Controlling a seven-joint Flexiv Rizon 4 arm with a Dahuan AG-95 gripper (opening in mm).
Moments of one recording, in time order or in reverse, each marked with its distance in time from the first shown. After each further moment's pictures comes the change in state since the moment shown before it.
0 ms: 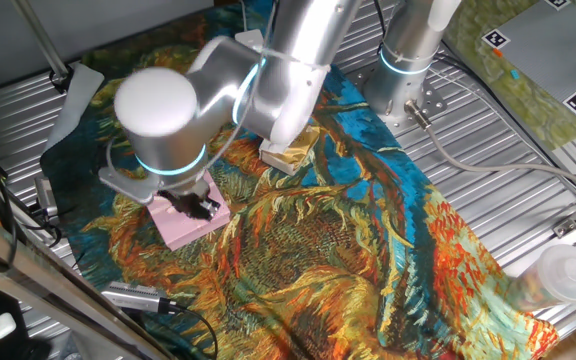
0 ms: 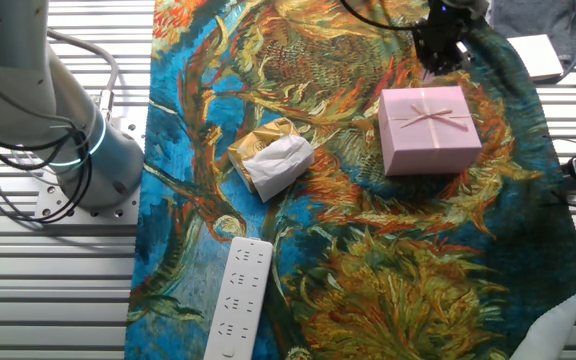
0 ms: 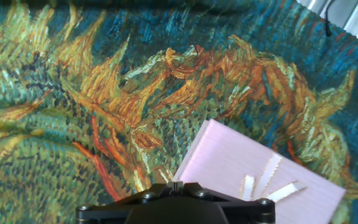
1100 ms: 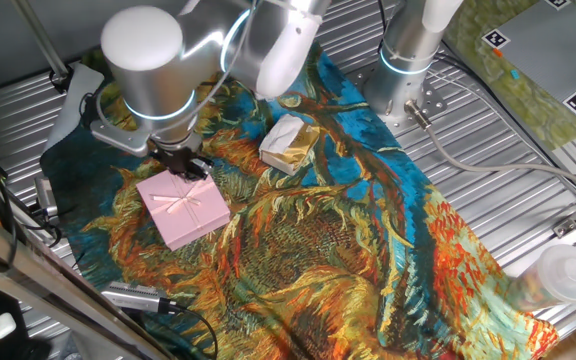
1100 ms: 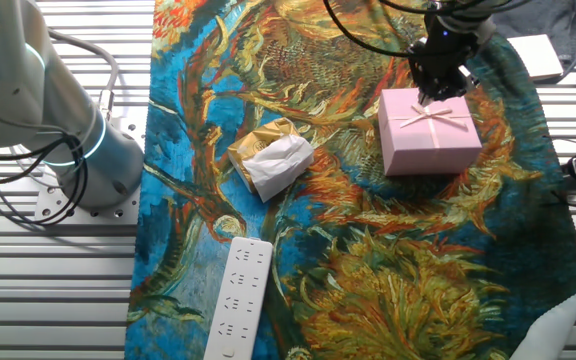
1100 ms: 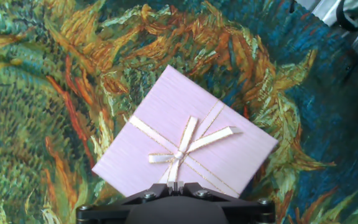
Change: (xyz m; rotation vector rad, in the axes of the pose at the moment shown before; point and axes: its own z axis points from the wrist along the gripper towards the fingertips) arm 0.046 -0.034 -0.021 -0.021 -0.006 -0.049
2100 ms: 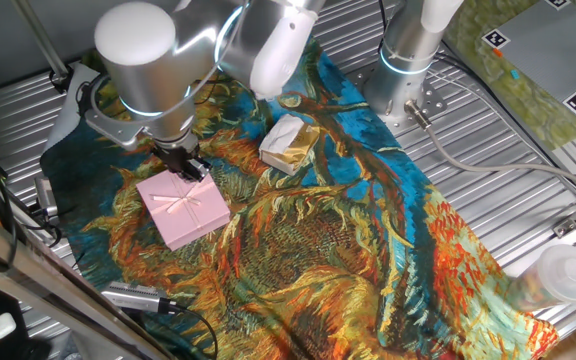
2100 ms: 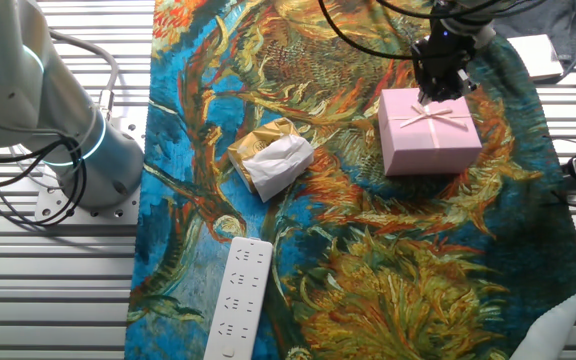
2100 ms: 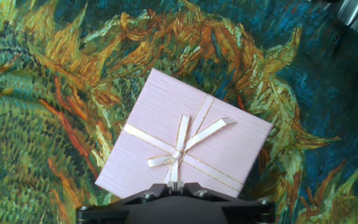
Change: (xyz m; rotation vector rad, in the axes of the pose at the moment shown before) arm 0.001 0.001 0.000 -0.019 0.002 0.145
